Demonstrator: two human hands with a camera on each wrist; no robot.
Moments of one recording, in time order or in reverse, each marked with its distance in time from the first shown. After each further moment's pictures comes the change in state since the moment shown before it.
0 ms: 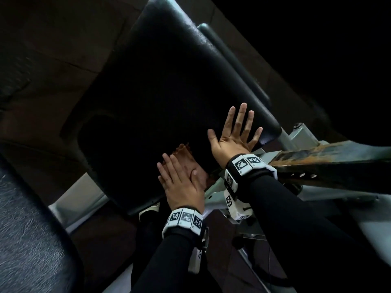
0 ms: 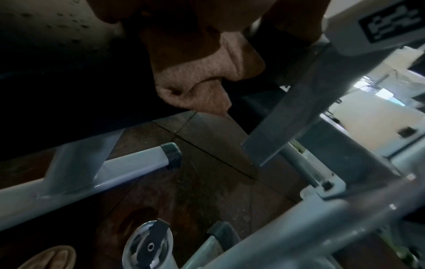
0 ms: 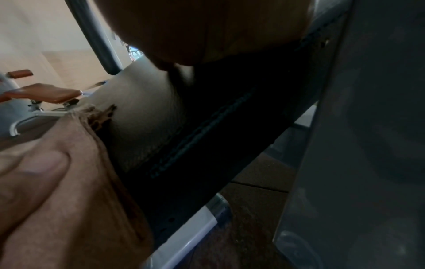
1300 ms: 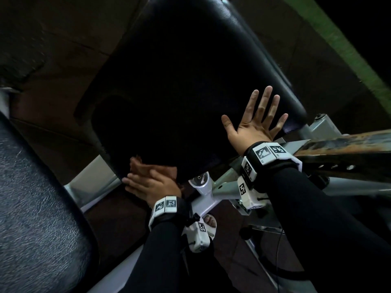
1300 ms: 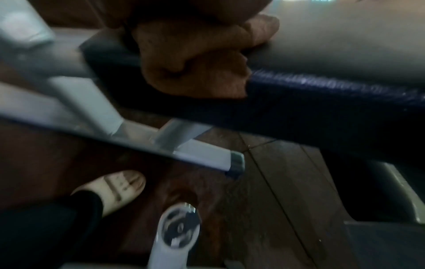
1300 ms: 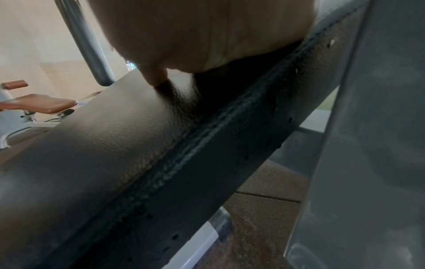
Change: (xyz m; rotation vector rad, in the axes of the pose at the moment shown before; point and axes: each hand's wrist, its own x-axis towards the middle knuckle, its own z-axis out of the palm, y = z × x) left_hand 0.020 -0.070 -0.006 -0.252 0.466 -0.614; right_hand 0.001 -0.002 0.002 -0.036 0.048 0.013
